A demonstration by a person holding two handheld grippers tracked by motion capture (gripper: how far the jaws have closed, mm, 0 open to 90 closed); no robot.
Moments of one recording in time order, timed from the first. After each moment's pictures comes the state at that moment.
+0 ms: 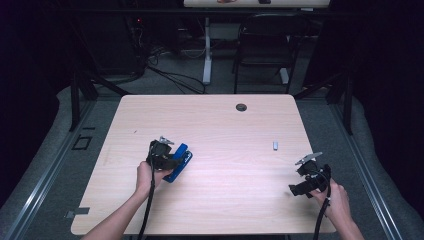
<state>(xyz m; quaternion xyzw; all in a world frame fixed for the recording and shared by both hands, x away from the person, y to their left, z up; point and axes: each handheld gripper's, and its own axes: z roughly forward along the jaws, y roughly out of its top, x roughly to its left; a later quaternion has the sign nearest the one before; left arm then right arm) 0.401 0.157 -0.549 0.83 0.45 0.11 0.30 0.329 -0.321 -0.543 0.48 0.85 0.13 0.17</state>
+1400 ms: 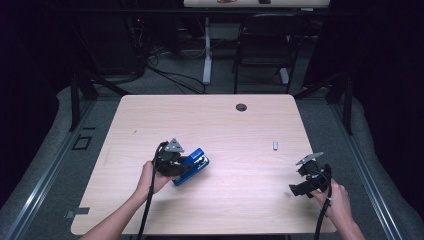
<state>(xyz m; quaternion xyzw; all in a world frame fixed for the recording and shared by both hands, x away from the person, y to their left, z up) 0.369 0.131 -0.514 0.88 0.30 0.09 0.35 0.328 -0.322 -0.541 0.48 0.85 0.14 0.17</state>
